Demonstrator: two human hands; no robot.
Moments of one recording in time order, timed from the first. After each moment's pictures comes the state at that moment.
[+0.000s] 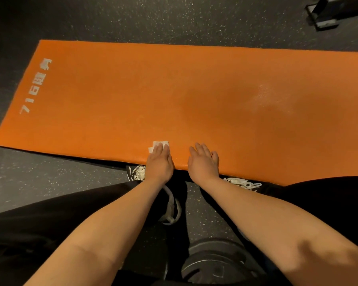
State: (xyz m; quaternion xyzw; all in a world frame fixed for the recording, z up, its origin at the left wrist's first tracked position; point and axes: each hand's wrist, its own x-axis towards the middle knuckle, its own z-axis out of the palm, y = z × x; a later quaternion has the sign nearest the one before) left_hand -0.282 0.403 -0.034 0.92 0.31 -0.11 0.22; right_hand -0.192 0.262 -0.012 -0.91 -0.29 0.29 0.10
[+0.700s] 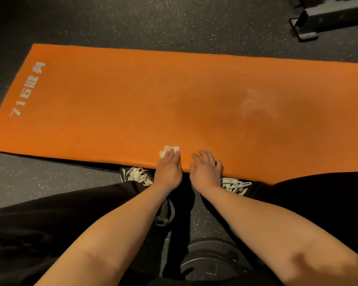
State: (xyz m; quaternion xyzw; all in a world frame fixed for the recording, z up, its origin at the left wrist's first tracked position) left_hand -0.270 0.360 -0.030 0.92 0.25 -0.13 0.28; right_hand -0.202 0.229 -0.010 -0.93 -0.24 0.24 0.11
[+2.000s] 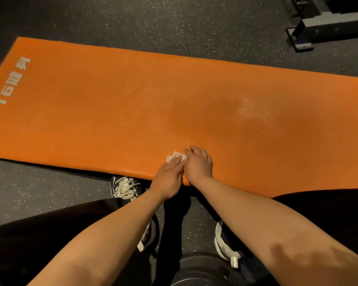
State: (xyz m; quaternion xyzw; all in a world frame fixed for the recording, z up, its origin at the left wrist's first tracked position) left_hand -0.246 0.355 -0.032 0.93 0.16 -0.15 0.31; right_hand -0.143 0.261 -0.017 -0.92 -0.24 0.28 0.13
